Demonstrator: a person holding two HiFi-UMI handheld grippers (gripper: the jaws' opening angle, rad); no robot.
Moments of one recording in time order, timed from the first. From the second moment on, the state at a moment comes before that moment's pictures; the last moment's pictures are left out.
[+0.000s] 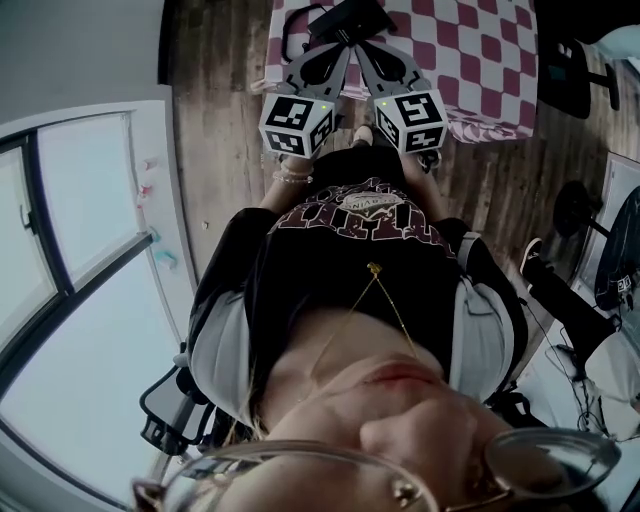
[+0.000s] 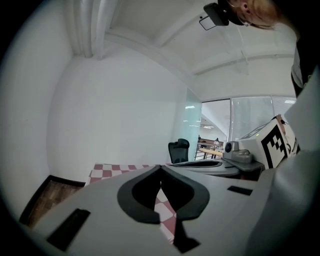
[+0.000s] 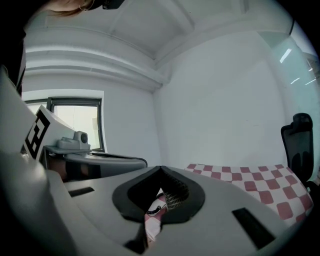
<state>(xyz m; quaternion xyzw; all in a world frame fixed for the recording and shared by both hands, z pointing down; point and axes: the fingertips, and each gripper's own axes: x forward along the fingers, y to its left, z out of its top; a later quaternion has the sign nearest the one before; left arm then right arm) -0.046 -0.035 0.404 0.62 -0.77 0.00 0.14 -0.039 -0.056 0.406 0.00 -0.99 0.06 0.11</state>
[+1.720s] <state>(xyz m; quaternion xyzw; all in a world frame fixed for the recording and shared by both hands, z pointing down) -0.136 -0.133 0.431 0.75 -0.64 0.03 0.18 -0.128 -0.151 0.430 0.17 -0.97 0.11 0.13</state>
